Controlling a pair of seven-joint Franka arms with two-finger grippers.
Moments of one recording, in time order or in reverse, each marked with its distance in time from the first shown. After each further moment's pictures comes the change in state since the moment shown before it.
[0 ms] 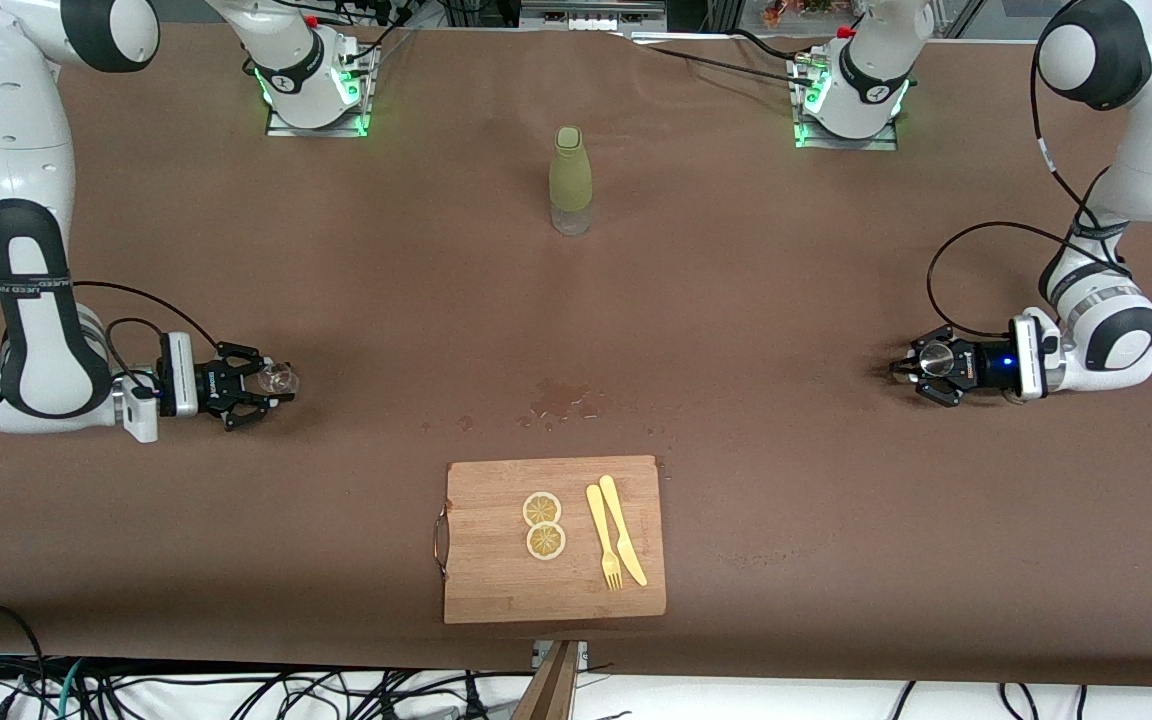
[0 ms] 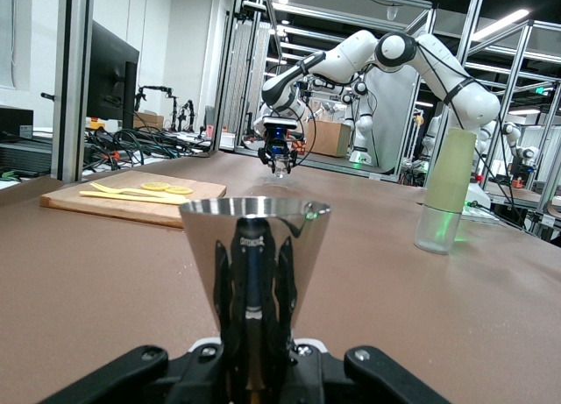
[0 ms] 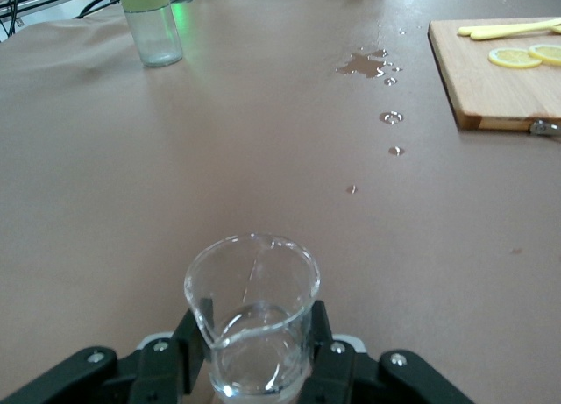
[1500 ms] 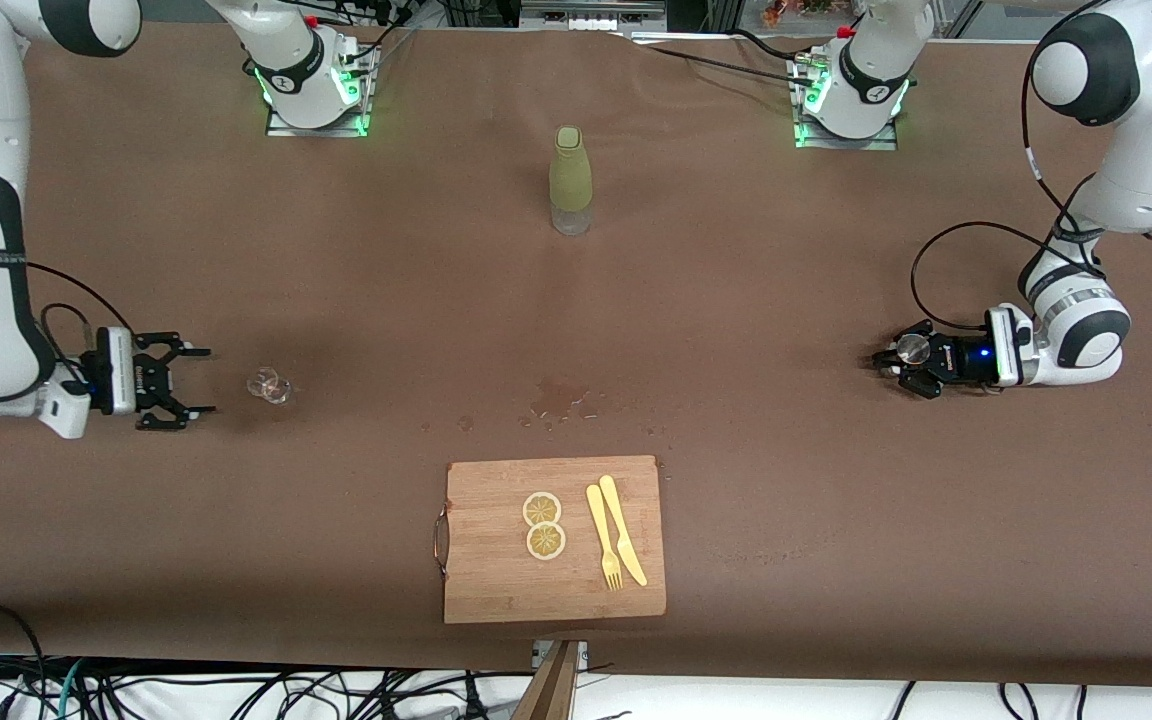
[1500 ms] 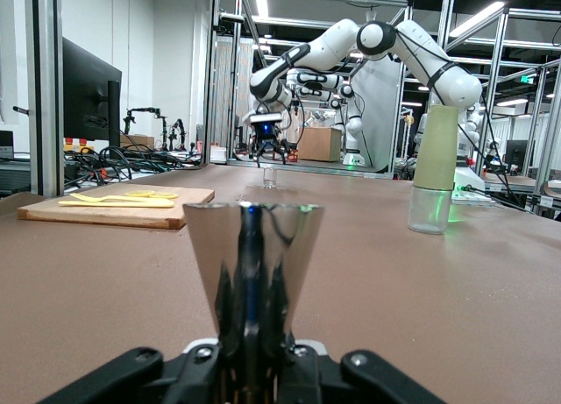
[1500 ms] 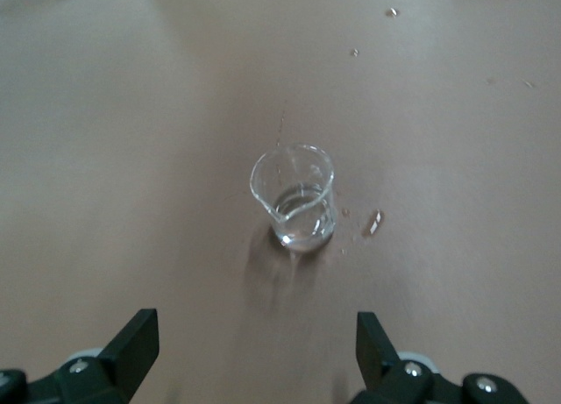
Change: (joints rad) left arm 0.002 0.052 -0.006 -0.020 0.000 -0.004 0.149; right arm -0.012 -0.111 -0.093 0.027 -0.250 0.045 0.208
